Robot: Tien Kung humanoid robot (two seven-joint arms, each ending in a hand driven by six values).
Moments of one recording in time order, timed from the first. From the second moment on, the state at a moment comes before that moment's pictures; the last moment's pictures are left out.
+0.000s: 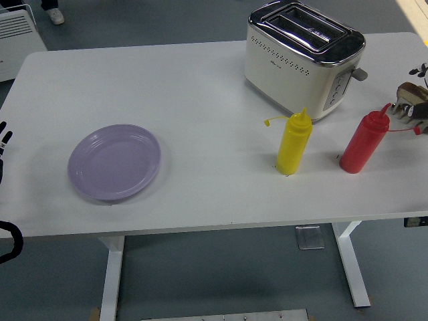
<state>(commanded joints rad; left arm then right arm) -0.19 0.40 -1.35 -1.22 0.25 0.25 -0.25 0.45 -0.60 1.09 1.26 -2.05 -0.10 -0.37</state>
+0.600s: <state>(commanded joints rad) -0.22 0.37 -1.23 -1.20 0.23 0.24 -0.24 0.47 -0.59 1.04 1.16 -2.01 -0.23 -0.35</state>
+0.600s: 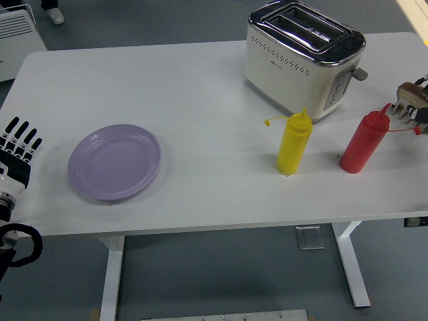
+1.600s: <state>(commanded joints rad) -0.26 0.34 -1.06 -1.19 0.20 0.24 -0.24 0.48 -0.58 1.00 1.15 -2.00 -0.28 -0.36</state>
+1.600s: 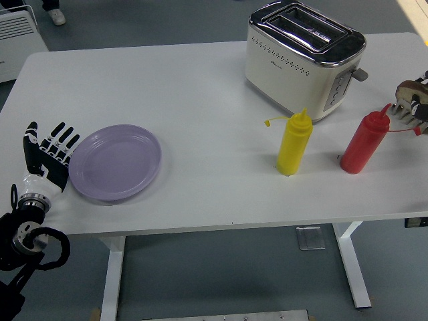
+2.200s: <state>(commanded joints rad) -0.30 0.31 -0.98 -1.22 0.19 0.24 -0.24 0.48 -0.58 1.00 1.17 -1.98 -0.34 -0.36</state>
